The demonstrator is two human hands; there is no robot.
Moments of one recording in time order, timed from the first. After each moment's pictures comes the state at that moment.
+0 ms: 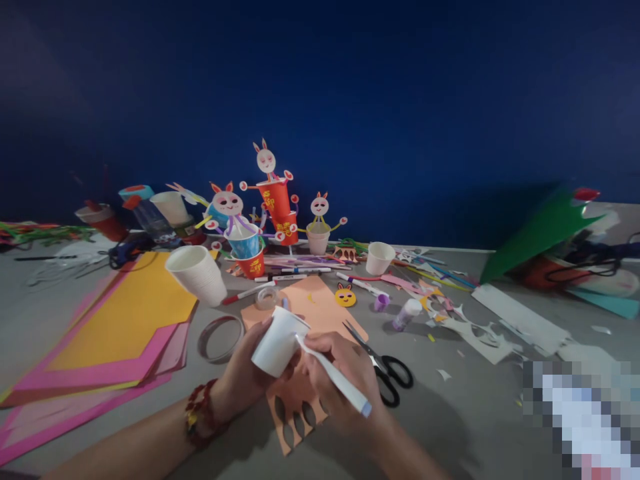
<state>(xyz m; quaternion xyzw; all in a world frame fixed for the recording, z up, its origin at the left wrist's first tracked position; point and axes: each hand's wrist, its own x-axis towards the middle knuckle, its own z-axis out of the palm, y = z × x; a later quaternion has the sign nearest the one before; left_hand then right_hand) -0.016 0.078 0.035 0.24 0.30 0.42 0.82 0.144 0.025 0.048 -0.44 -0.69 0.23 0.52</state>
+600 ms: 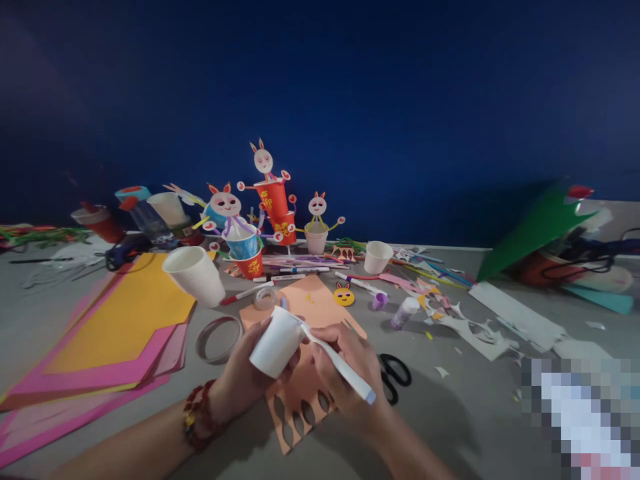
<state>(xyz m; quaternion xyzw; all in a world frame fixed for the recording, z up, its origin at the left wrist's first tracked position) -0.017 0.079 0.035 0.25 0.29 0.40 0.83 0.151 0.030 0.042 -0.48 -0.69 0.19 0.51</state>
